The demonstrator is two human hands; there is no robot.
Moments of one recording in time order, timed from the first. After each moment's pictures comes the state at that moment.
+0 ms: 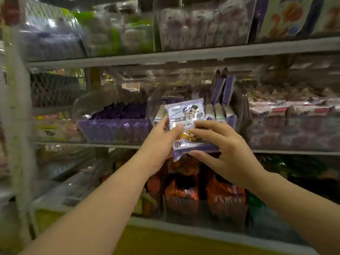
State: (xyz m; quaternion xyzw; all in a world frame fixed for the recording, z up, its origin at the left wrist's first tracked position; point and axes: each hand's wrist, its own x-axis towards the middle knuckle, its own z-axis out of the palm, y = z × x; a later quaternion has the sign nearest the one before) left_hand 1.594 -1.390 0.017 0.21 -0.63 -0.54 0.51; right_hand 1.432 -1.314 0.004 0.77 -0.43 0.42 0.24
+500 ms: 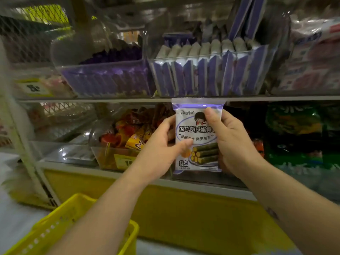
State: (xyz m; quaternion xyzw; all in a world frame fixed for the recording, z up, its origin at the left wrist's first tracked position) left_hand 1.618 -1.397 -0.103 0.25 -0.72 -0.48 0.43; right_hand 1.461 -1.345 -0.083 0.51 -0.41 0.66 -0.36
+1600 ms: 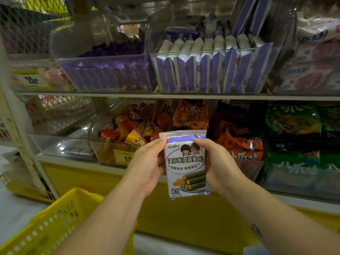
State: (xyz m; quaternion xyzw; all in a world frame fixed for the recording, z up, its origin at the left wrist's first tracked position) left_hand 1.625 -1.382 -0.120 0.36 -0.48 -0.65 0.47; right_hand 1.478 -1.346 -0.122 0.35 -0.42 0.61 -0.57
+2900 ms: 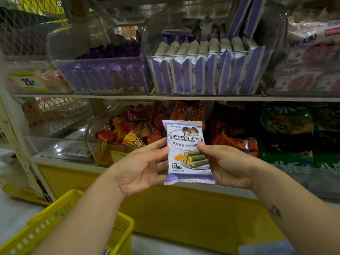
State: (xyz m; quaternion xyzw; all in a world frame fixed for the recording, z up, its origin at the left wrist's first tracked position) left_hand 1.647 -1.384 -0.108 0.23 -0.45 -0.81 0.30; right_hand 1.438 -1.335 -0.103 0.37 -0.41 0.43 -0.71
